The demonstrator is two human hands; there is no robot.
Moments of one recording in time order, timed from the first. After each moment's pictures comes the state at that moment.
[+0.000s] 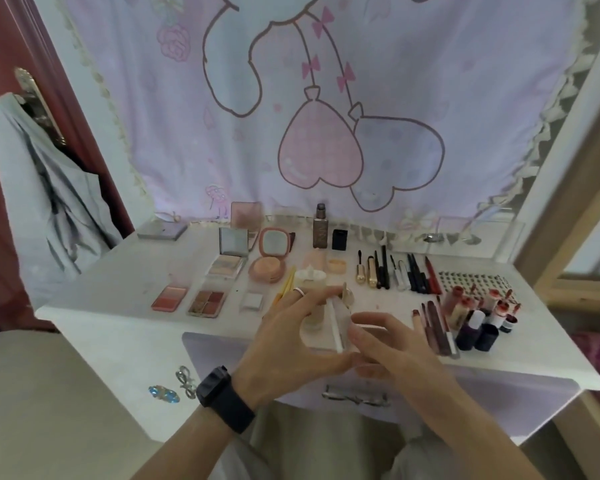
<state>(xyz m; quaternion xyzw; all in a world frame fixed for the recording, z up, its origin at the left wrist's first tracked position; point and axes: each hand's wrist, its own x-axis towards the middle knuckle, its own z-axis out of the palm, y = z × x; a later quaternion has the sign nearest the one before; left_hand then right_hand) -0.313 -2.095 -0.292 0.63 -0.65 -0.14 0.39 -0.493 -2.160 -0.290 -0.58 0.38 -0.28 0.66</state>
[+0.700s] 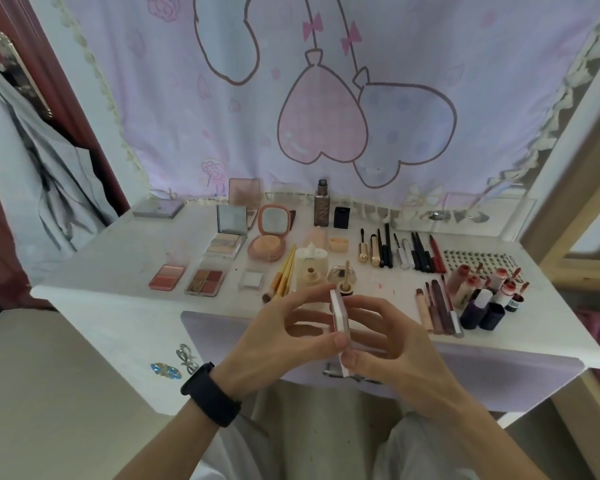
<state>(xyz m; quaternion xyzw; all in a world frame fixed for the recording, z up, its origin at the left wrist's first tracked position) -0.306 -2.081 -0.297 0.58 -0.56 -0.38 0.46 -0.501 -2.156 -0.313 -0.69 0.26 -0.28 0.61</state>
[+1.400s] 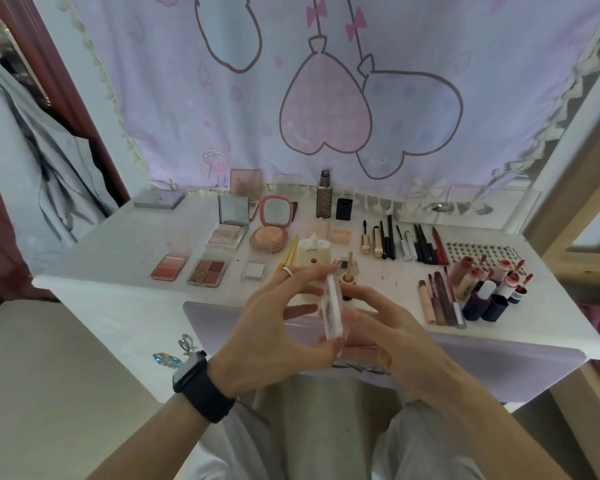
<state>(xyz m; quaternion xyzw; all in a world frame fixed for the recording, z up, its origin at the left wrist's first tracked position) -0.308 -2.068 -0.287 0.56 -0.64 -0.23 0.47 -0.484 -2.157 -0.300 -0.59 0.26 -0.22 0.73</state>
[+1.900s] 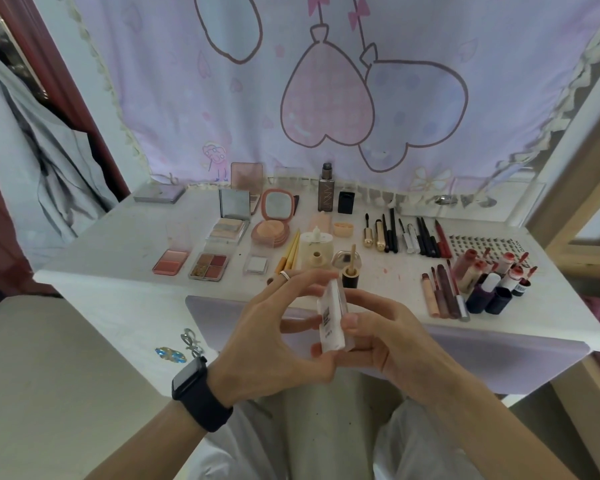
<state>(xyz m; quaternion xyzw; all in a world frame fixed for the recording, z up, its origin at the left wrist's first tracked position) -0.307 -2.056 -0.292 0.53 -0.66 -0.20 0.49 -0.479 -2.149 -0.299 -0.52 0.25 -0.19 0.79</state>
